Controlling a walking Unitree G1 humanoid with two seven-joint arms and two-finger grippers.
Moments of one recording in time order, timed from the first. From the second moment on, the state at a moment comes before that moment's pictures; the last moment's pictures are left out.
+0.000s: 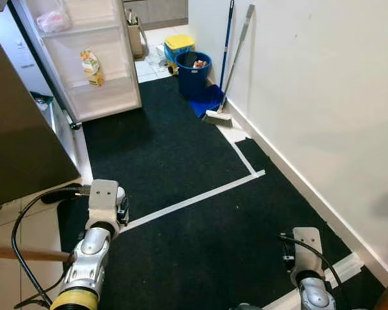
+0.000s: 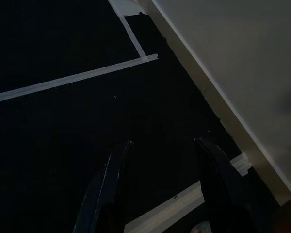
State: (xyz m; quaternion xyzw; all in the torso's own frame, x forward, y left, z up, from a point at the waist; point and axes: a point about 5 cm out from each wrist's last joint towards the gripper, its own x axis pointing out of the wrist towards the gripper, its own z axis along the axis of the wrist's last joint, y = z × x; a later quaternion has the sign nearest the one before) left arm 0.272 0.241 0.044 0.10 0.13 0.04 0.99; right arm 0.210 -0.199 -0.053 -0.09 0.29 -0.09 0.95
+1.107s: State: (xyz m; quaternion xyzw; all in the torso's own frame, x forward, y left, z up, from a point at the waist) left arm 0.275 0.244 0.048 0.09 0.13 0.03 0.99; right arm 0.212 -0.191 -0.053 -0.08 0.28 -0.08 0.95
